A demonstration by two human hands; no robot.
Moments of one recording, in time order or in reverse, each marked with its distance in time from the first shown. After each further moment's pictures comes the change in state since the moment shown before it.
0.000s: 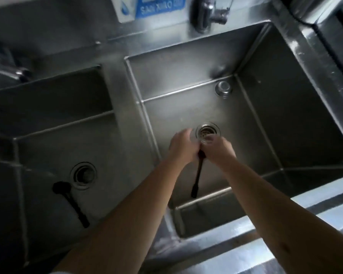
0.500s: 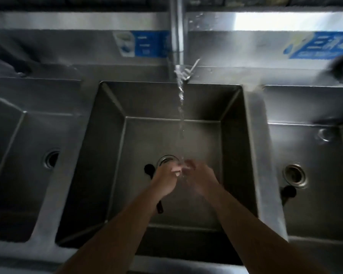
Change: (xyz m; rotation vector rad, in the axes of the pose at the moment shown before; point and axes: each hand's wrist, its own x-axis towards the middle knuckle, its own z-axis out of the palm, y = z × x) left_hand -0.135 -0.255 -0.230 -0.487 0.066 -0.330; right_hand -0.155 -0.214 0.230 0.039 -0.440 -0.323
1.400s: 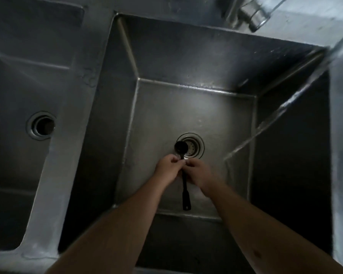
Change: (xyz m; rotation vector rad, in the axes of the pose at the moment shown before) left_hand 0.084 -0.133 -0.037 -0.124 0.129 -0.203; right_hand 0.076 0.035 0.135 0.379 -0.168 0.163
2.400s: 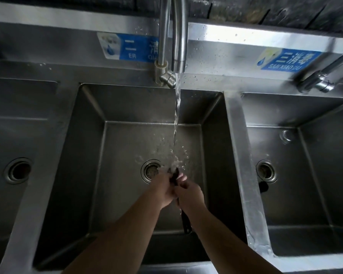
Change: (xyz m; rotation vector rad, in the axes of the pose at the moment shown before) left_hand -0.093 0.099 0.071 -0.904 -0.414 -0.193; right_hand -0.132 -0.034 -0.068 -0.103 0.408 0.041
